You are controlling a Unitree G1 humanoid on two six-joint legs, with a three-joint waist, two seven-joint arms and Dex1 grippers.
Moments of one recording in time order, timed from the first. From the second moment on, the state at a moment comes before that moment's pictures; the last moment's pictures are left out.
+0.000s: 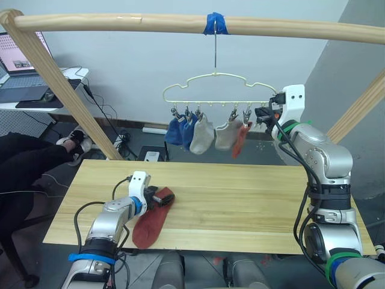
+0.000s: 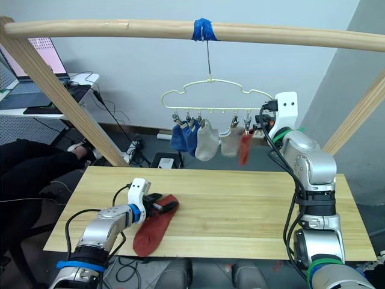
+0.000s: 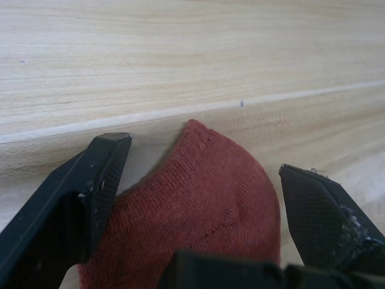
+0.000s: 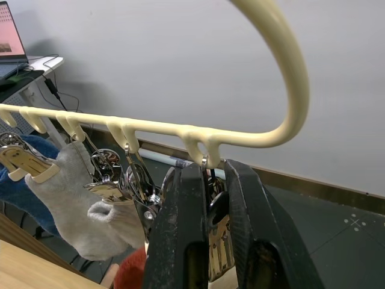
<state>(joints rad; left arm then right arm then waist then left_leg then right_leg) -0.25 0.43 -0.03 0.41 -0.15 0.40 -0.69 -0.72 -0.32 -0.14 -0.01 0.33 0.82 0.24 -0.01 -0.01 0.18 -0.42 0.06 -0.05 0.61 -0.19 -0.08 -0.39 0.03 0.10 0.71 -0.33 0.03</state>
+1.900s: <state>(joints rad) -0.68 0.04 0.14 0.32 -0.81 0.82 -0.86 -0.96 -0.25 -0.65 -0.03 0.72 1.61 0.17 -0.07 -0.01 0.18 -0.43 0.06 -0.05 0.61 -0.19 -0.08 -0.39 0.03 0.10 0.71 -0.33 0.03</state>
